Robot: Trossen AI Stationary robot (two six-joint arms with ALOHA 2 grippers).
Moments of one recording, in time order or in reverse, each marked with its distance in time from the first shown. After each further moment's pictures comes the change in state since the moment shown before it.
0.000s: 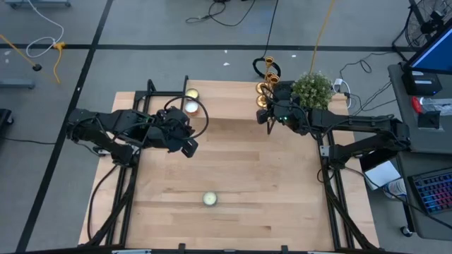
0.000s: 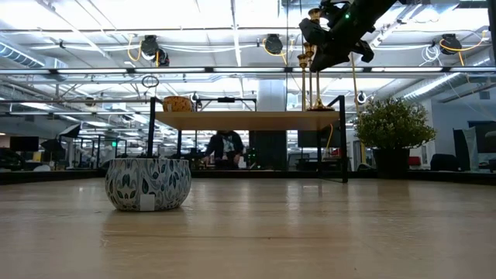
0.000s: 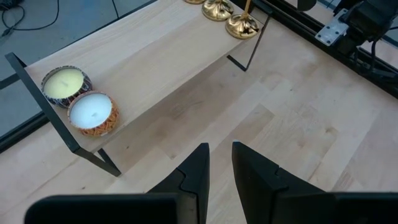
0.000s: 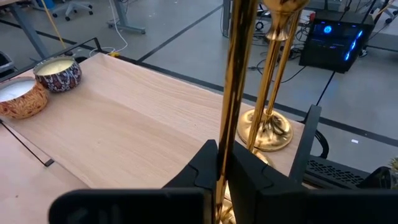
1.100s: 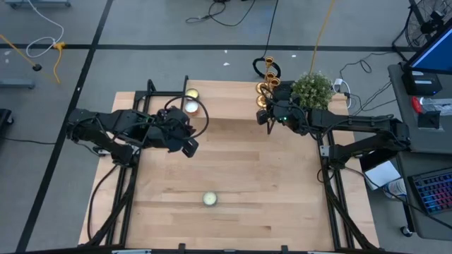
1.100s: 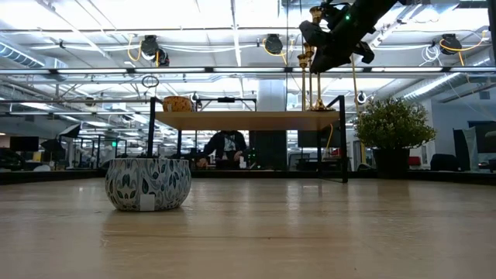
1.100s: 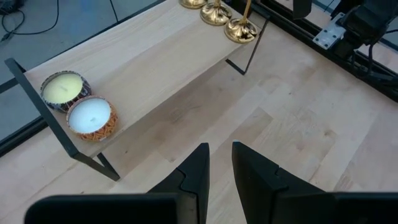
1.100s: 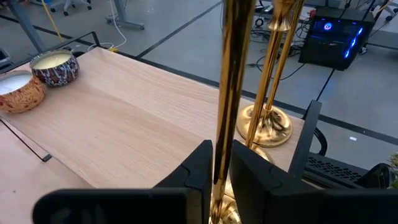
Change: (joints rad) left arm 0.000 0.000 0.000 0.015 -0.009 0.013; right arm 0.000 0.001 -0.002 -0.006 -0.004 0.000
